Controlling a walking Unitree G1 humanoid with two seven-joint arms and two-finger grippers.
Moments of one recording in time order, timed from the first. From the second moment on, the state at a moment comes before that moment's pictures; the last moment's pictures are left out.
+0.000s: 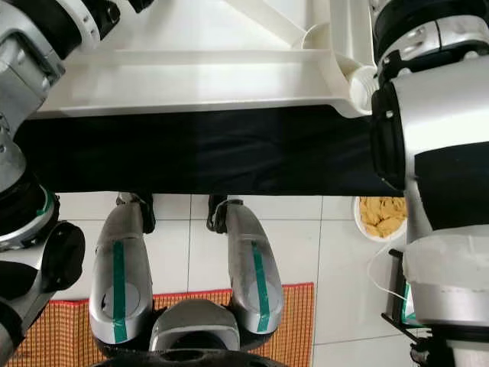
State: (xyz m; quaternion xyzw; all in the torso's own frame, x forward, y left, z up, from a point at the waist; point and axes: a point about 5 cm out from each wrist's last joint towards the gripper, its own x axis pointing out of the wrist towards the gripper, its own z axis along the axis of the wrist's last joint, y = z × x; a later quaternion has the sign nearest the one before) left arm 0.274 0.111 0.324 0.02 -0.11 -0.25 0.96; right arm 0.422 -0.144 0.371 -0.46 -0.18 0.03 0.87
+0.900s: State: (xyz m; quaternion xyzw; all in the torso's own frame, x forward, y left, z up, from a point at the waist) left arm 0.326 0.133 0.307 -0.06 -0.10 -0.21 0.97; right arm 0.407 -0.196 0.382 -0.18 -0.26 0.08 0.95
